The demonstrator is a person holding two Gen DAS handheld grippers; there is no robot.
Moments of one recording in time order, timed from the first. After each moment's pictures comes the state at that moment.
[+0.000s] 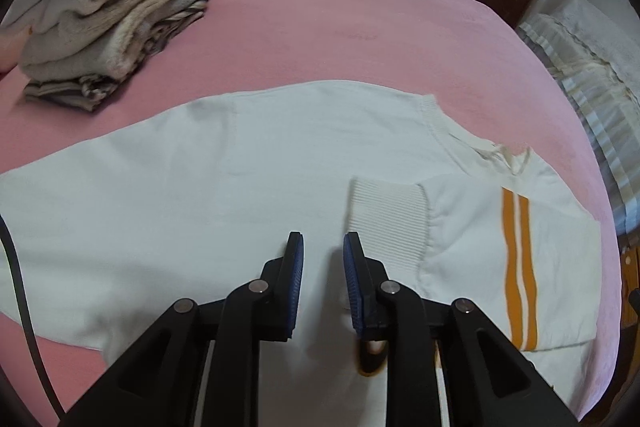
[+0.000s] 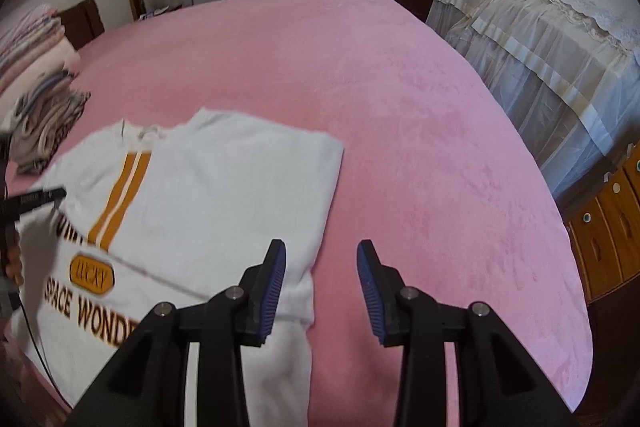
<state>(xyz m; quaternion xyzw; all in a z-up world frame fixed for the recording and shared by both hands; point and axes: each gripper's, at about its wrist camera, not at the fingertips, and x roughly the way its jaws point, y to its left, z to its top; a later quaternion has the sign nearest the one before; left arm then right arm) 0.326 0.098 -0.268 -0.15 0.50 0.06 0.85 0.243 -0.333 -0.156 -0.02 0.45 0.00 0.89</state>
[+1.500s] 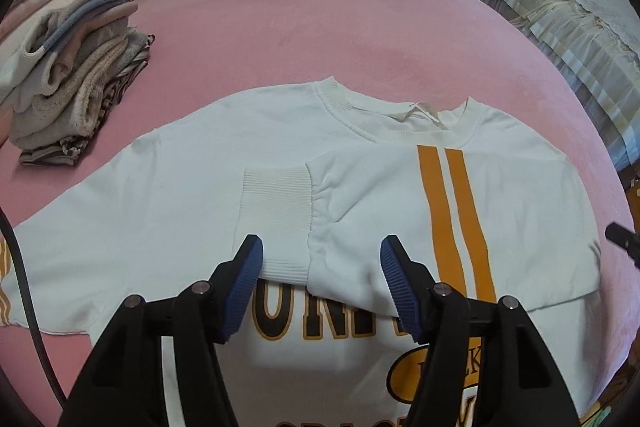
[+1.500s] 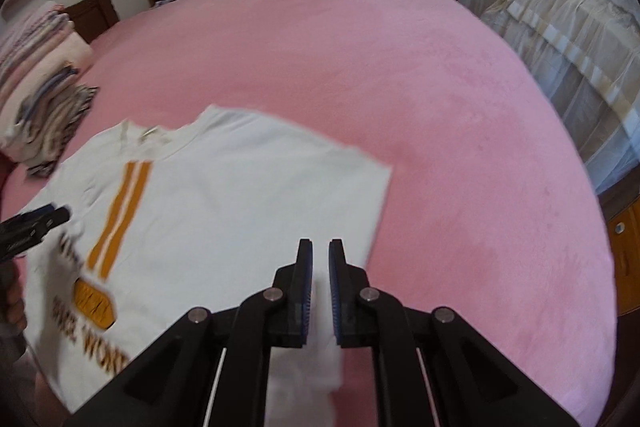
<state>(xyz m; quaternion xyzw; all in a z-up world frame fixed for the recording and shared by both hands) 0.310 0.012 -0.243 -0.04 0.50 0.00 0.87 0.270 -0.319 -0.185 0.02 0.49 0.08 0.87</state>
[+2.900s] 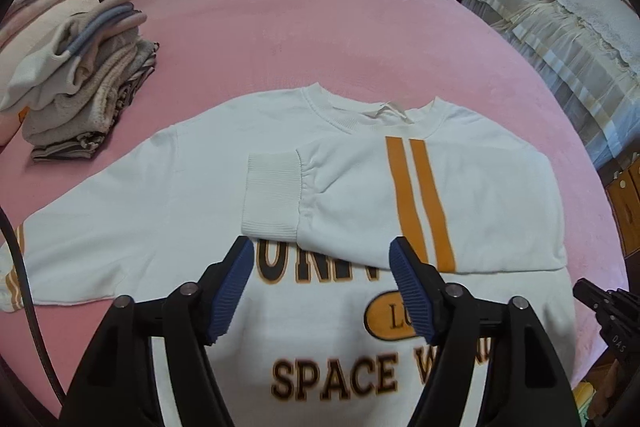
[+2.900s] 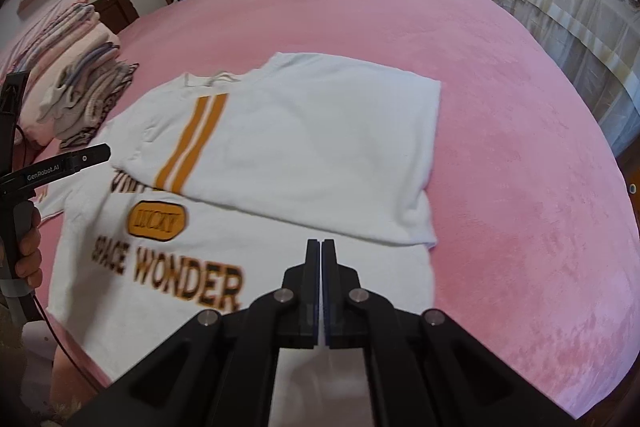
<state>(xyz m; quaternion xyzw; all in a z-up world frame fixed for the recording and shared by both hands) 0.262 0.012 -0.198 -0.05 0.49 -0.02 0.87 0.181 -0.270 -0.177 0.03 0.49 0.09 0.86</state>
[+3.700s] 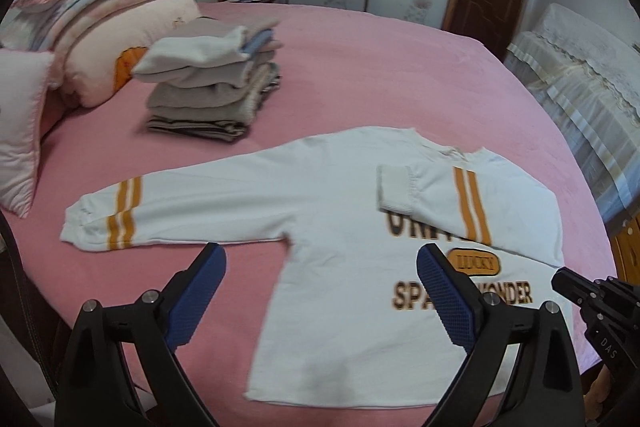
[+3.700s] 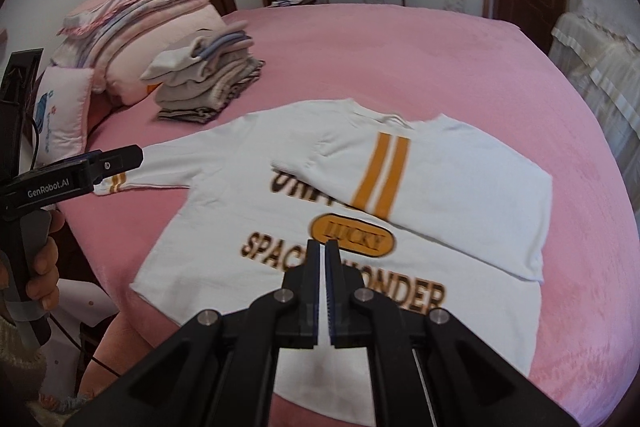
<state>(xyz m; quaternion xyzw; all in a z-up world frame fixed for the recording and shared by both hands) 0.121 0.141 -0.118 -0.08 0.42 0.08 0.90 0.121 -0.109 -0.100 -0.04 0.43 0.22 0.87</state>
